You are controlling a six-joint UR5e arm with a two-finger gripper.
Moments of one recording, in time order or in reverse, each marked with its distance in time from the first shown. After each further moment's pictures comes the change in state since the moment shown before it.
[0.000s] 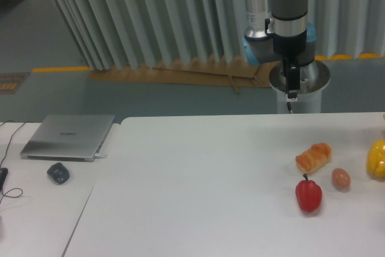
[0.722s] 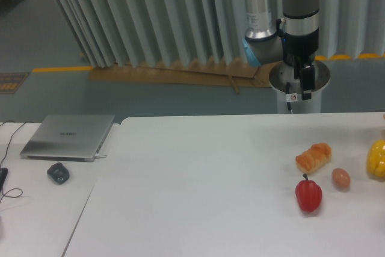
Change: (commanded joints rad) arm 0.002 0.002 -0.007 0.013 0.002 -0.012
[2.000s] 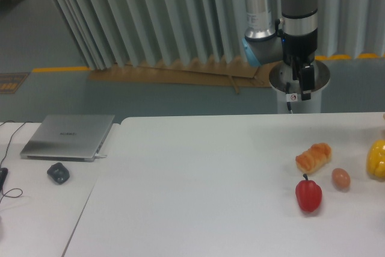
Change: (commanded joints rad) arm -0.006 -0.012 0.002 0.043 -0.003 -0.142
